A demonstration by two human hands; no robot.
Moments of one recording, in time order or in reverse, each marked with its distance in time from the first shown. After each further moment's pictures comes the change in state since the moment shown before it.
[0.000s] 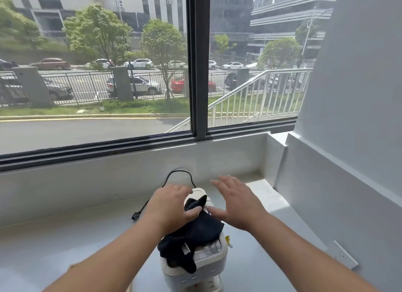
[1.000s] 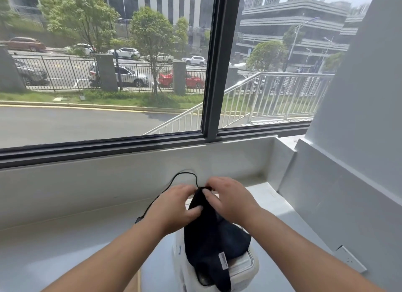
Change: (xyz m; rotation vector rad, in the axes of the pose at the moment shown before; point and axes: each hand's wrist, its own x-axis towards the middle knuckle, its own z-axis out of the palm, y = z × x) left_hand 0.016 -0.089 0.007 -0.497 0.041 0.085; right_hand 0.071 -0.094 -0.003 0.176 0.173 -0.114
